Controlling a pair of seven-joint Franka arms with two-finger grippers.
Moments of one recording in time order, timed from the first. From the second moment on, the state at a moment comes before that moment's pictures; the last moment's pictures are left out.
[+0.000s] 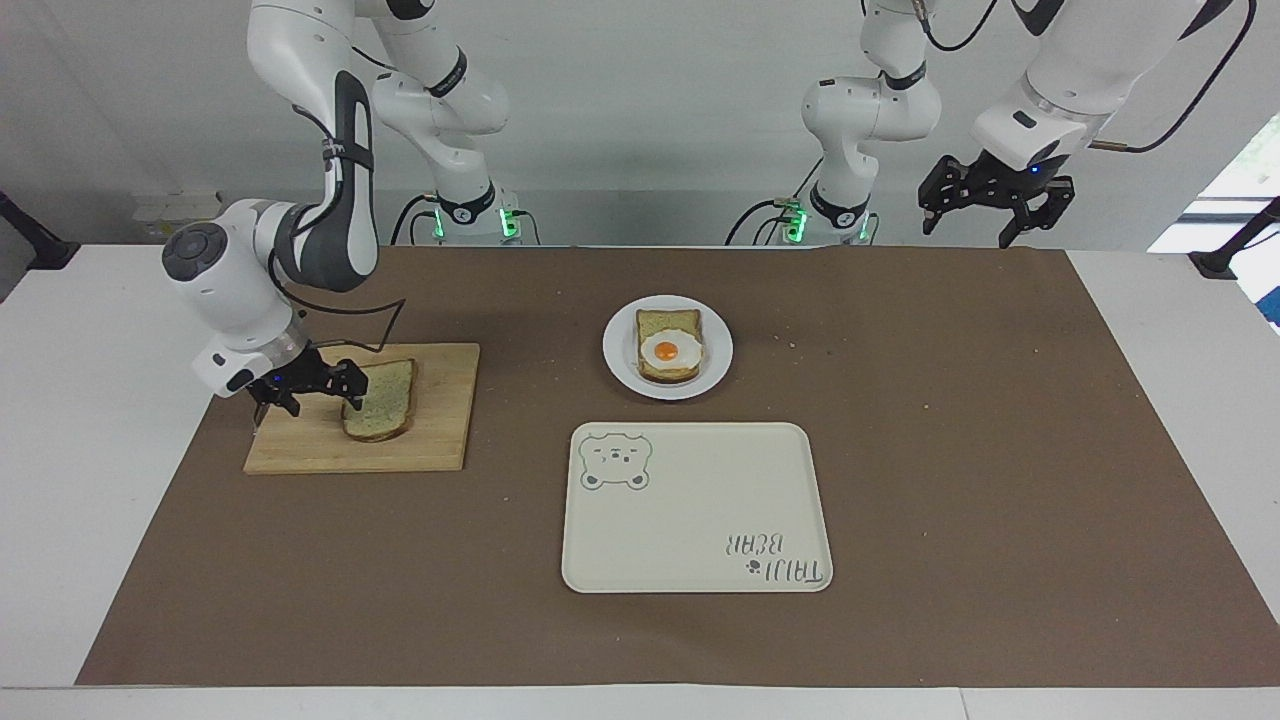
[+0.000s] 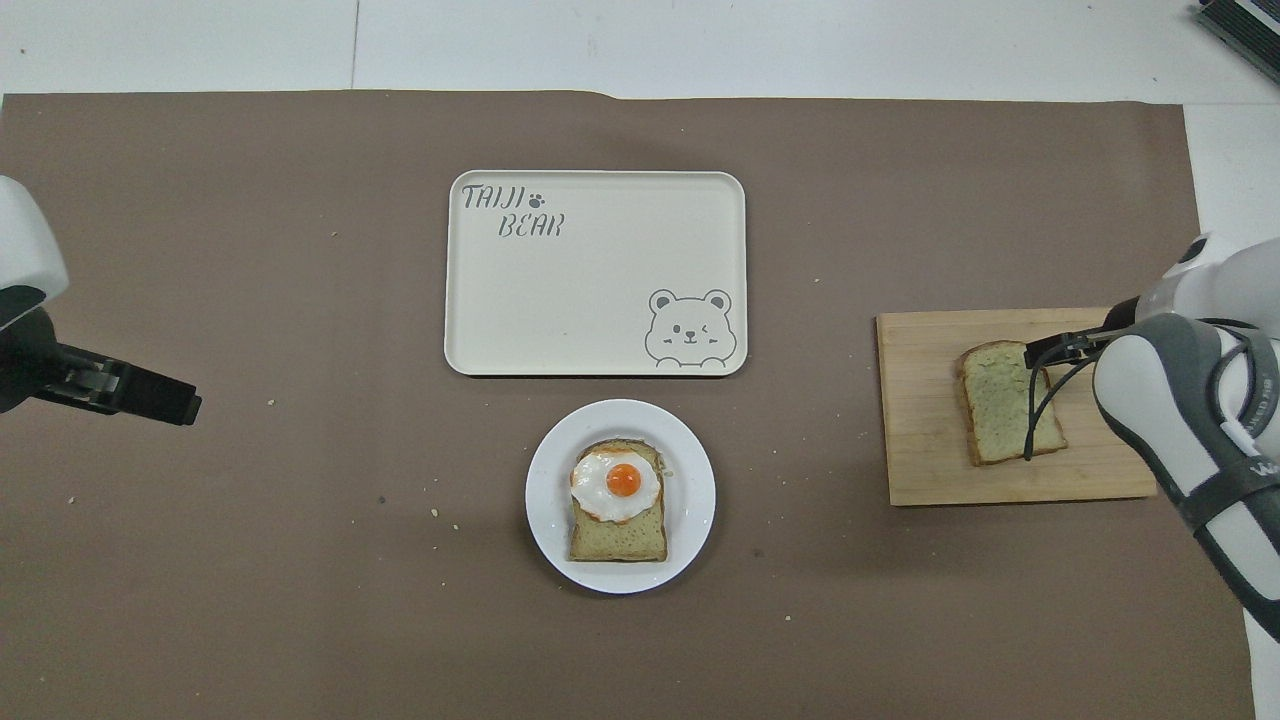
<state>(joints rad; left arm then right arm) -0.15 -0.08 0.01 -1.58 -0.03 1.42 0.14 -0.10 0.23 -0.10 -2.01 0.08 2.19 -0.36</state>
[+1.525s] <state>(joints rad) -0.24 -0.11 0.01 -1.63 -0.09 1.42 0.13 -0.11 0.26 -0.09 -2.02 0.13 2.19 -0.40</state>
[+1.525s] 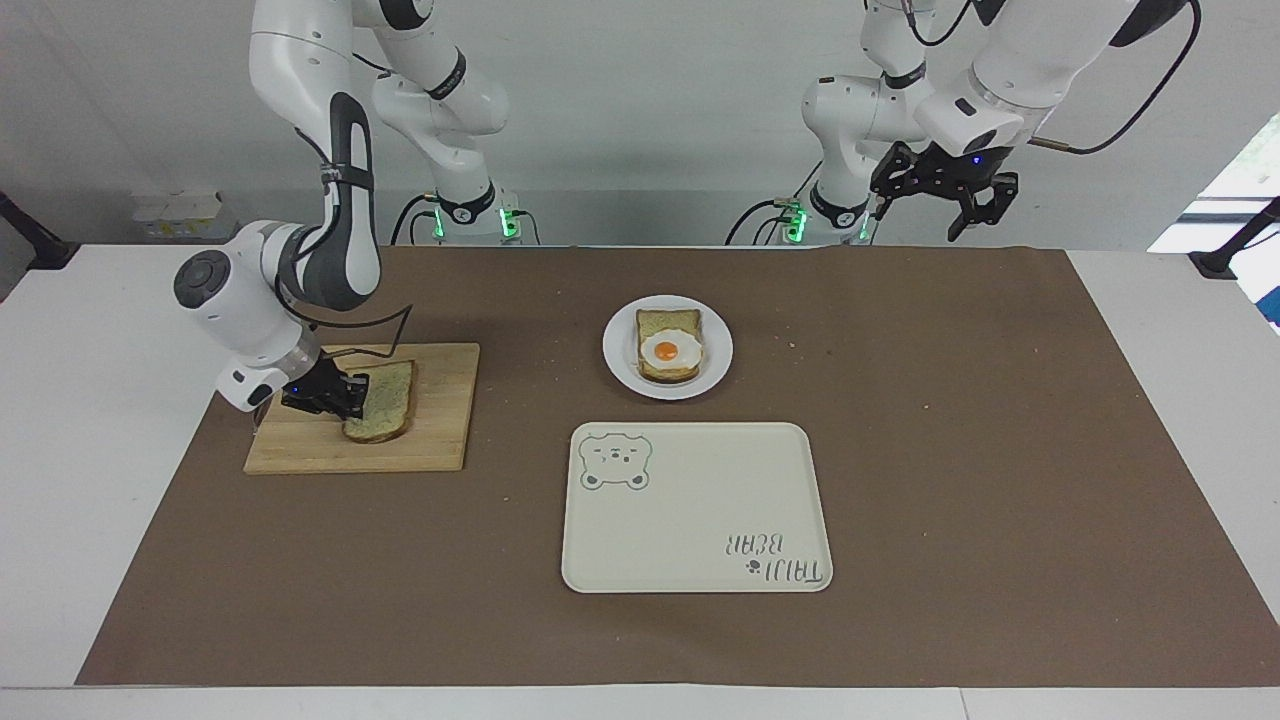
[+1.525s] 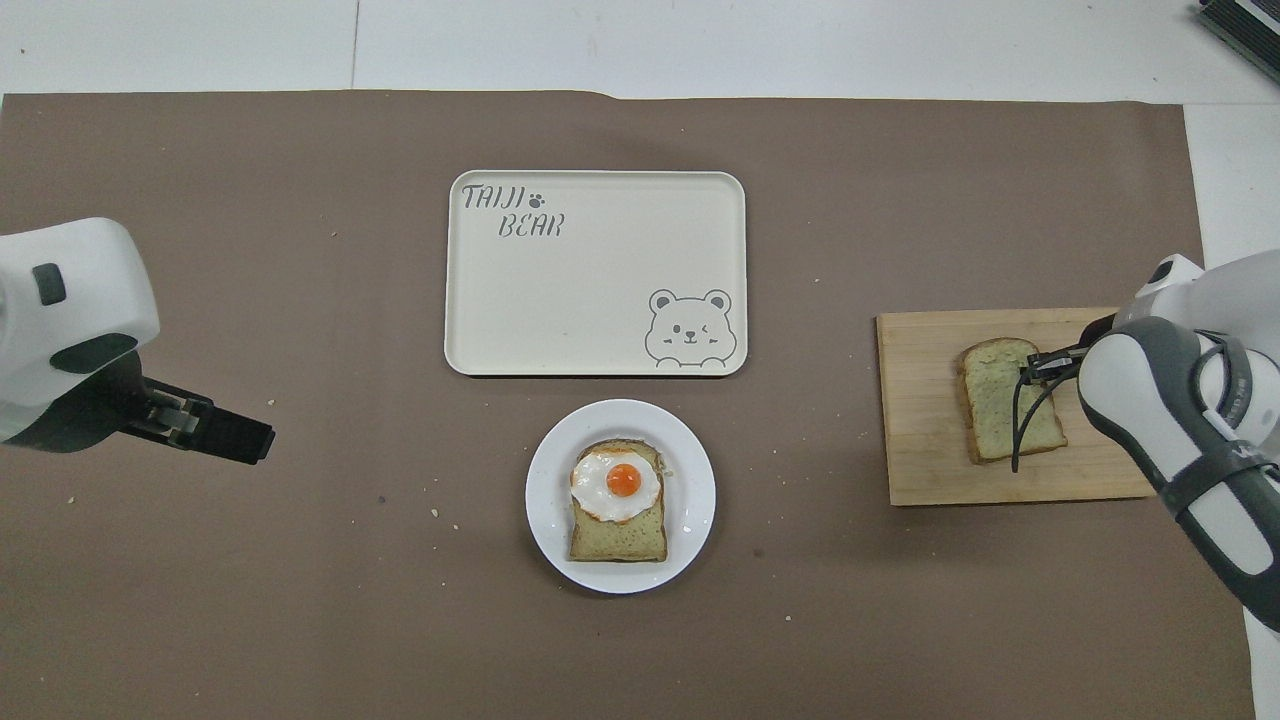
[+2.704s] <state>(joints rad) -0.24 -0.11 0.02 -1.63 -0.09 1.42 0.13 -0.03 0.20 0.07 -1.78 0.27 1.80 -0.07</state>
